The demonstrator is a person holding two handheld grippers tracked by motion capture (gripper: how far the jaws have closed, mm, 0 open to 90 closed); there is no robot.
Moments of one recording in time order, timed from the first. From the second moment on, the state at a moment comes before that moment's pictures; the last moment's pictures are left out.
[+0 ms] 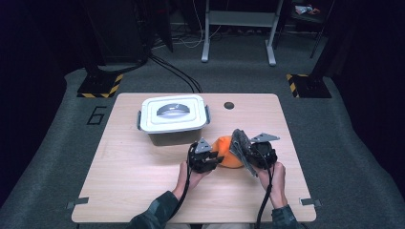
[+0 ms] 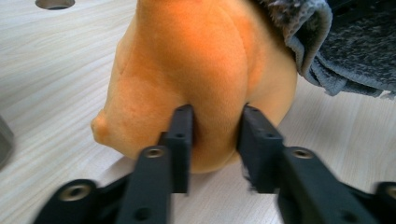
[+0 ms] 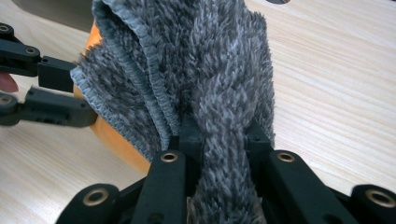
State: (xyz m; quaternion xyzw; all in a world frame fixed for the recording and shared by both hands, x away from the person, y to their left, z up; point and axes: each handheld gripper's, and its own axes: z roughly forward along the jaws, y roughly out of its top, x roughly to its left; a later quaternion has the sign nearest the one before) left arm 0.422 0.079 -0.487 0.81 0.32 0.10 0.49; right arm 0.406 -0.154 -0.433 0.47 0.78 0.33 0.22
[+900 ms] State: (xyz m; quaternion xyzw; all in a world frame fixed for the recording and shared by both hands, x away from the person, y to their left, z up) left arm 0.419 0.075 -0.489 0.82 0.29 0.14 0.47; right arm 0.399 -0.165 -0.418 0.46 0.77 0.36 0.23
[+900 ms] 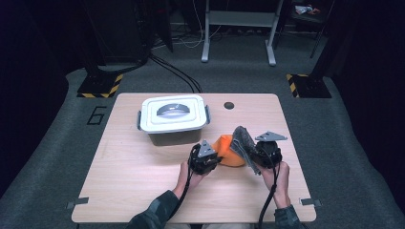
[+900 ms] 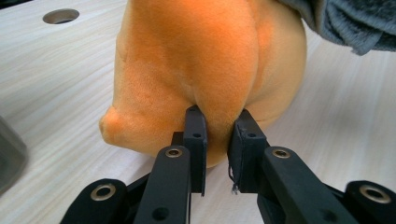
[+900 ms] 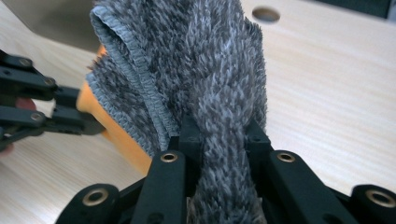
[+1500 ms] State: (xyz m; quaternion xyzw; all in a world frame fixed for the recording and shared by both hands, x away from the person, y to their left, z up) left arm 0.418 0.072 -0.489 0.82 0.31 0.11 0.46; right arm 0.405 -0.128 -0.420 0.44 0.80 0.34 0.24
